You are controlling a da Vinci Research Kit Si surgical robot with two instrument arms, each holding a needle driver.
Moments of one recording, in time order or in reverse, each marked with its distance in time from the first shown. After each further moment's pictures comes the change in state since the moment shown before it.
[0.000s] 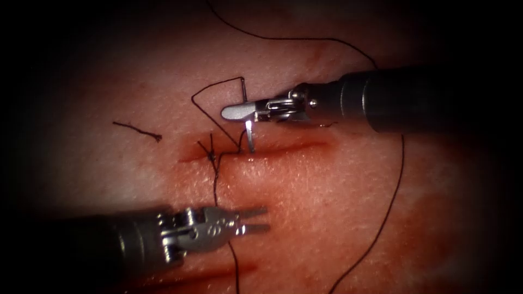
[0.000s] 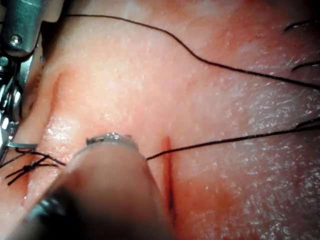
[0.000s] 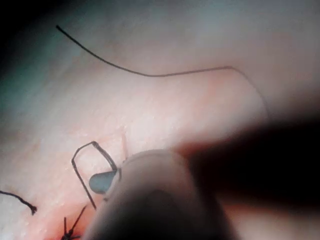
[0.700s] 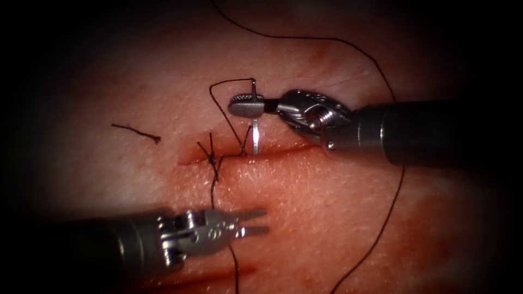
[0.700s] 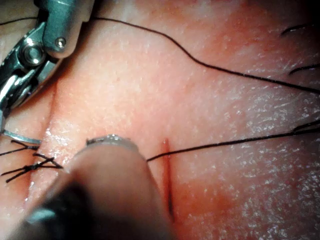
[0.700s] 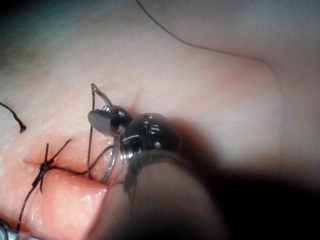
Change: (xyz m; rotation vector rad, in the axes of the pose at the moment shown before) right arm 0.004 -0.004 -0.002 -0.117 0.049 -0.745; left arm 0.001 0.000 -0.001 0.003 0.007 -0.003
